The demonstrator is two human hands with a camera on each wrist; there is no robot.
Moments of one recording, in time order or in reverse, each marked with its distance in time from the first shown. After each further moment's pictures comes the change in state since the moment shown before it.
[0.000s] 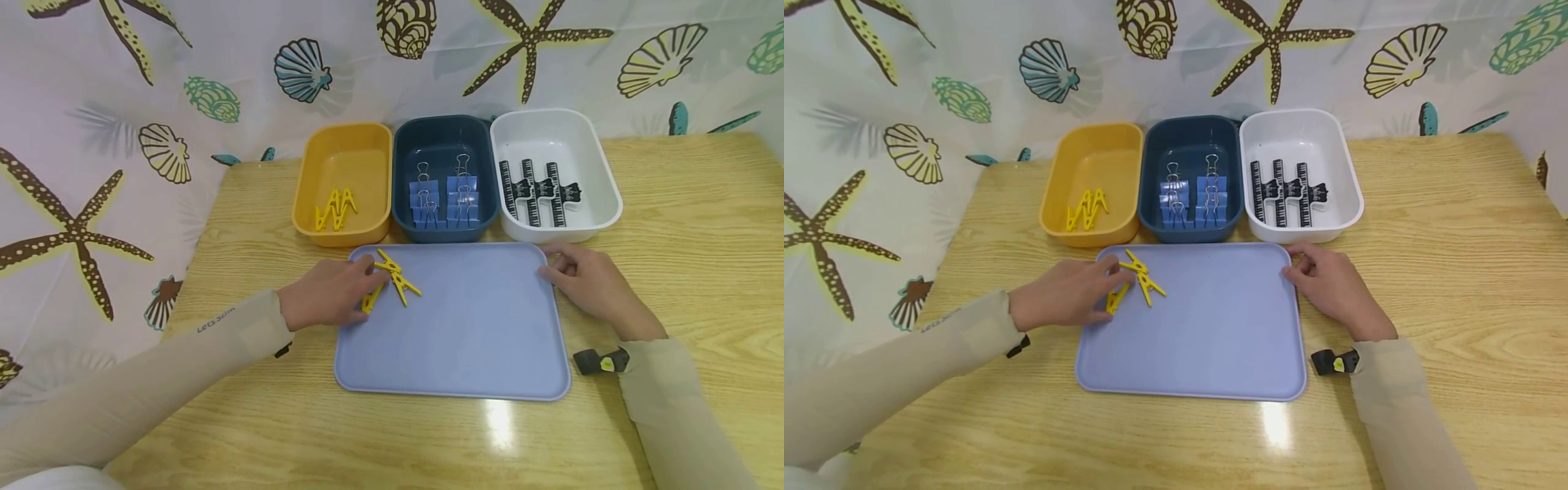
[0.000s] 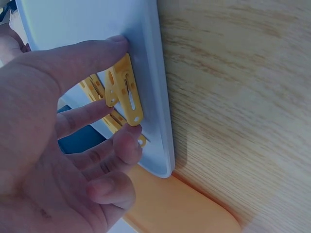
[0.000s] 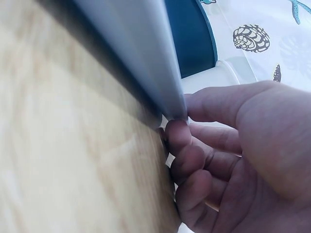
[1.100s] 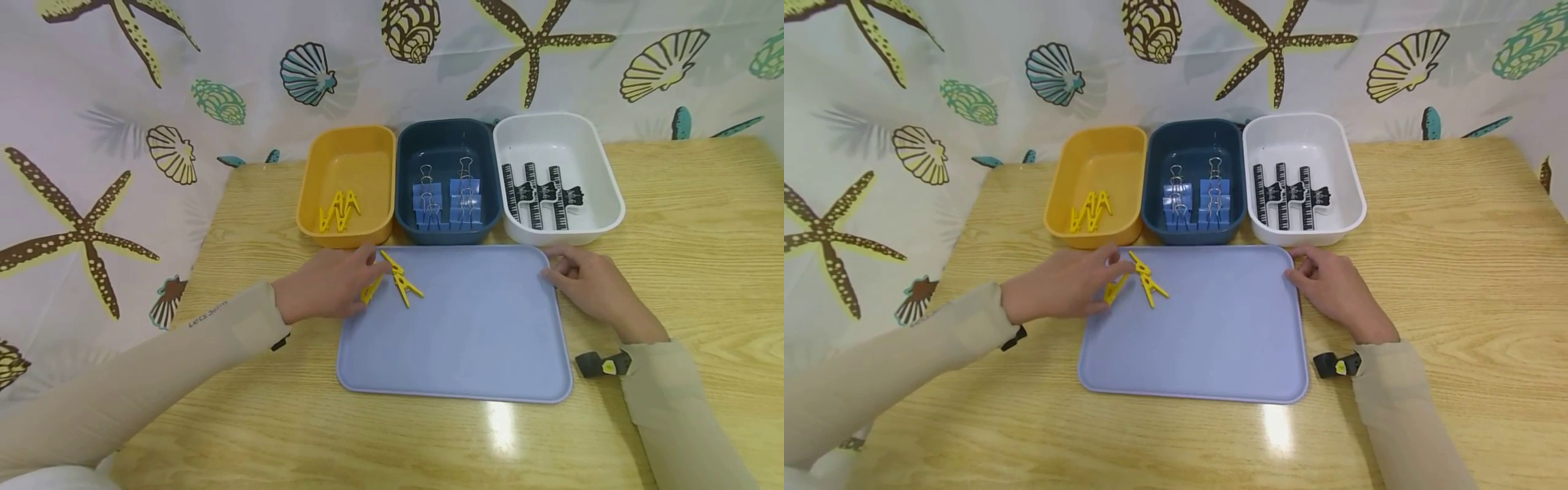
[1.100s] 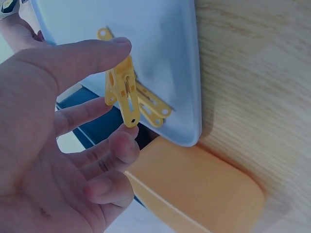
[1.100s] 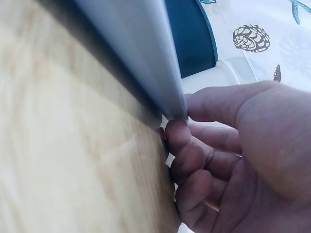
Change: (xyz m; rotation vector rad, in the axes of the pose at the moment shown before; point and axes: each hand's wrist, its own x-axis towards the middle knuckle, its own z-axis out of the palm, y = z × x) left_hand -0.006 -0.003 -0.020 0.024 0.070 -0.001; right_hand 0.000 0.001 0.001 -0.019 0.025 -0.021
